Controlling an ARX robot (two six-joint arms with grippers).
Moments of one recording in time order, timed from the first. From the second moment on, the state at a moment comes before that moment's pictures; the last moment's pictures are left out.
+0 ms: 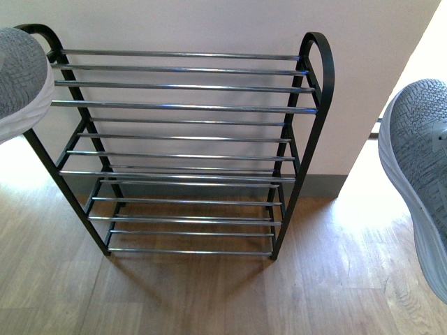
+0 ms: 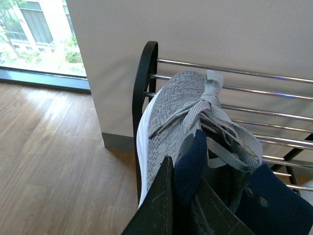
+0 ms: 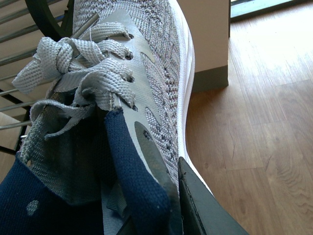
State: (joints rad) left arm 0.01 1.16 0.42 0.47 -0.03 -0.08; right arm -0.37 1.58 0.23 0.88 -0.30 0.17
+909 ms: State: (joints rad) left arm 0.01 1.16 0.42 0.47 -0.03 -0.08; right arm 0.05 1.31 0.63 0.49 -0.03 0.21
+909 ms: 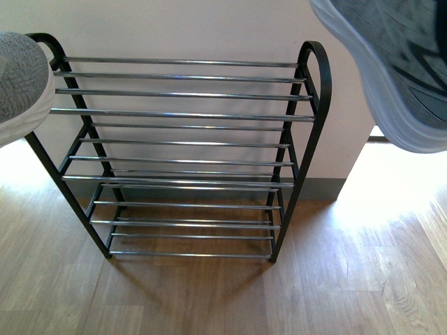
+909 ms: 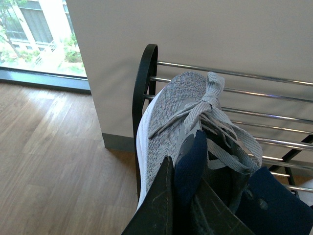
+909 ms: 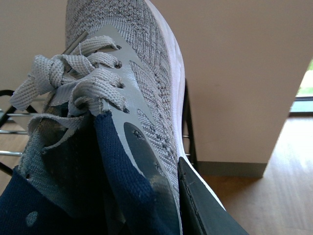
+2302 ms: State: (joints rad) left arm 0.01 1.16 0.42 0.47 -0.03 -0.08; right arm 0.28 2.09 1.48 -0.05 0.37 0.56
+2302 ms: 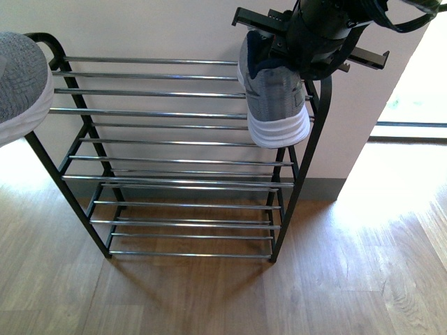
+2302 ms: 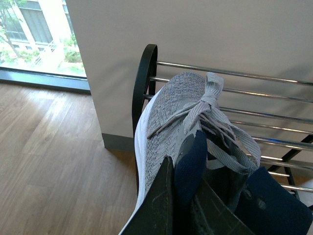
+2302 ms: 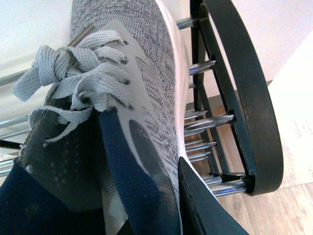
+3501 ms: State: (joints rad) left arm 0.01 1.16 0.42 0.47 -0.03 -0.08; right arm 0.14 1.58 0.95 0.44 -0.06 0.36
